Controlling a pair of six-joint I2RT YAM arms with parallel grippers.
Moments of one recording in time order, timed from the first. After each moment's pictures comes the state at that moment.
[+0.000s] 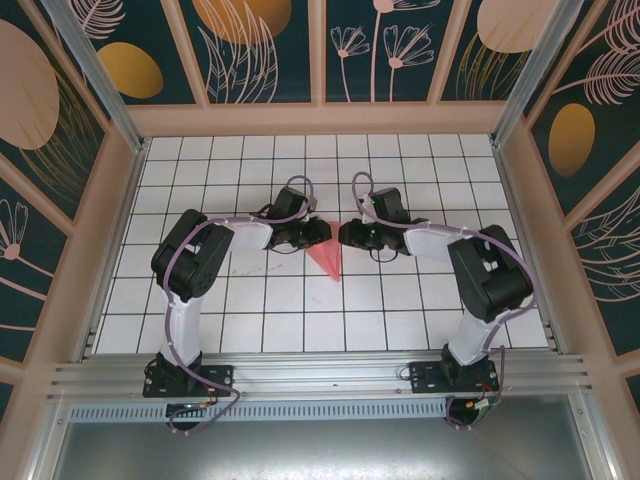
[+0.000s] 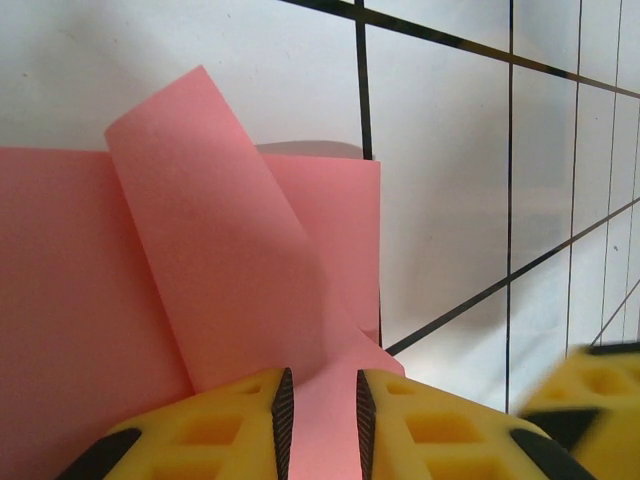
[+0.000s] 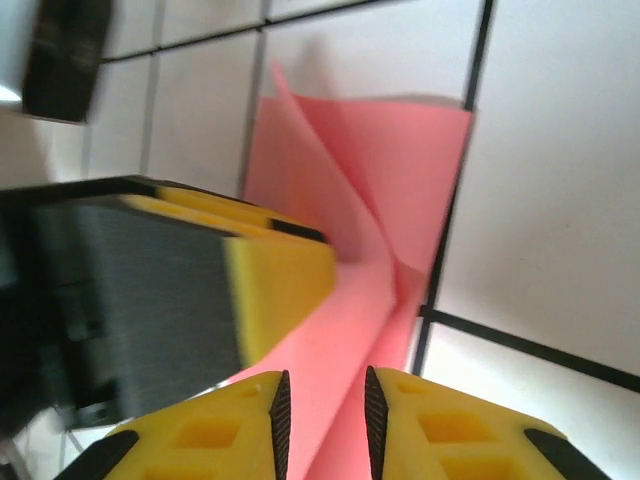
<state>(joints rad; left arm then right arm) -0.56 2.06 1.15 0.06 0.46 -0.79 0.46 1.72 0.90 -0.01 -0.49 0.54</state>
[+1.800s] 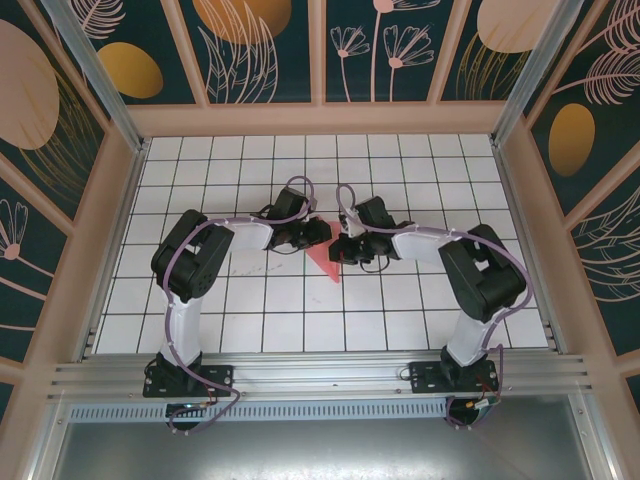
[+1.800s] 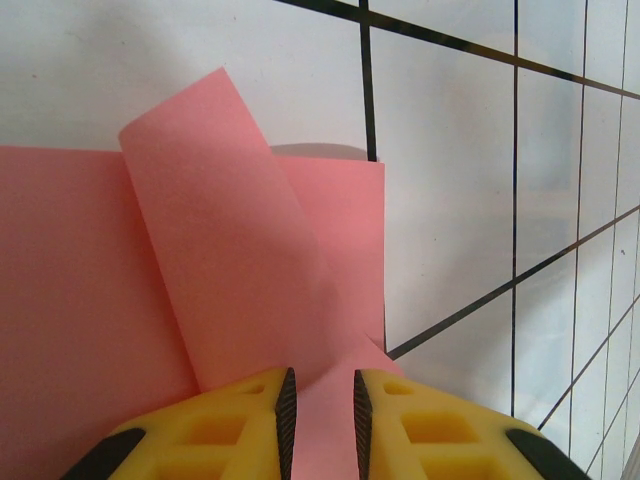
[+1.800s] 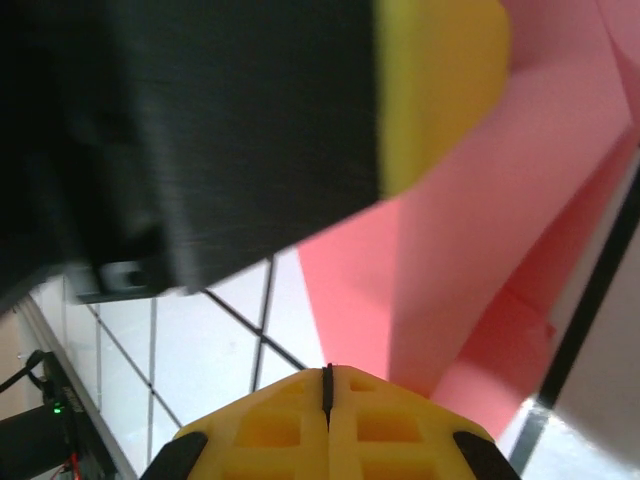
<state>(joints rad) -0.56 2.05 1.15 0.06 0.44 -0.79 0.56 1.76 0.92 -0.12 -0.59 0.55</state>
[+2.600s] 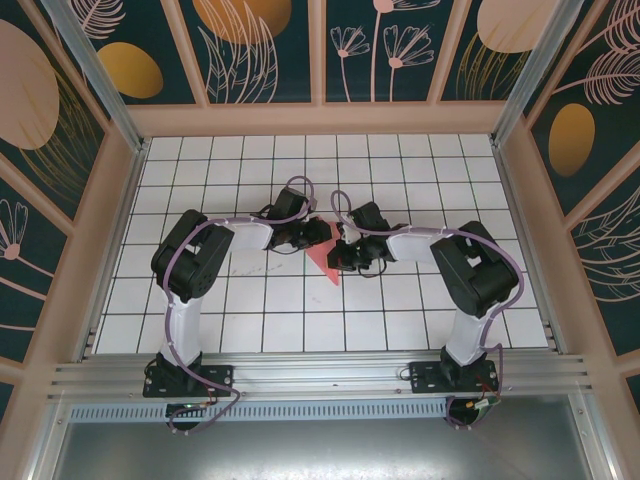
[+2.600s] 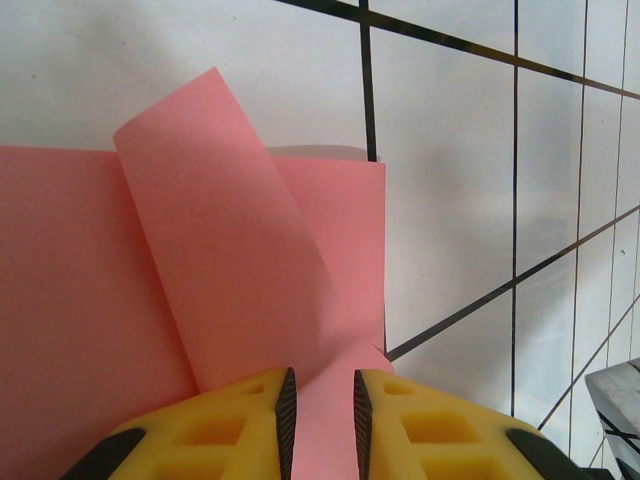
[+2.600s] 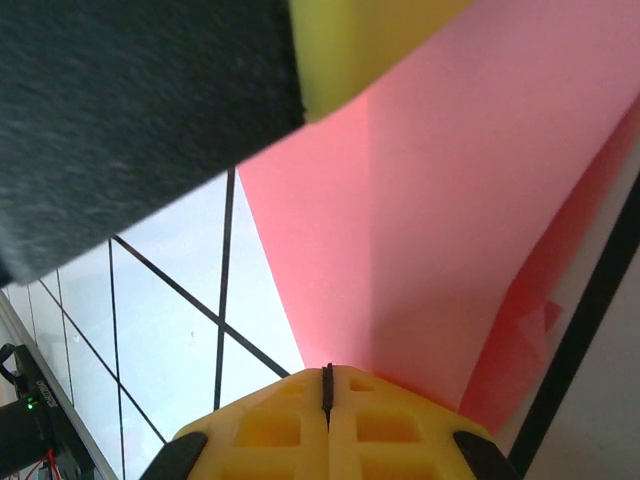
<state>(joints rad) -0.56 2.05 1.15 0.06 0.44 -0.79 0.59 1.82 0.92 -0.14 -0.57 0.55</state>
